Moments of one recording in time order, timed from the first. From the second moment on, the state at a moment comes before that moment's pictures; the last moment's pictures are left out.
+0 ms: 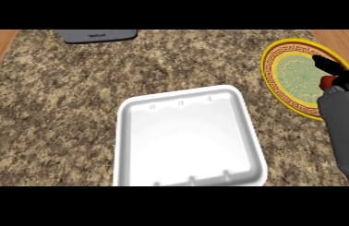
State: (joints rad) left arm 0.73 0.53 -0.50 -1.69 0.52 0.49 0.06; right arm -0.66 -0.40 -0.27 -0.80 0.90 -1.07 0.77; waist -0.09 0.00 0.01
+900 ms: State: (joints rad) left arm 0.75 0.56 -0.53 -1.68 0.57 0.54 0.03; right arm -0.44 -0.22 -0.16 -1.11 0.63 -1.08 0.56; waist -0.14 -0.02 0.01
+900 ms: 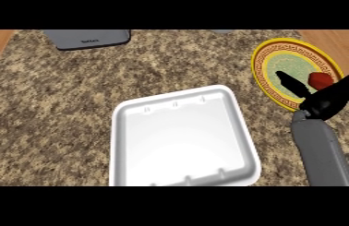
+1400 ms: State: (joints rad) left arm 0.75 0.58 -0.55 -1.69 0.60 0.56 0.01; right arm -0.25 -0.16 -0.07 -1.24 0.57 -1.05 0.48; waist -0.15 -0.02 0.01
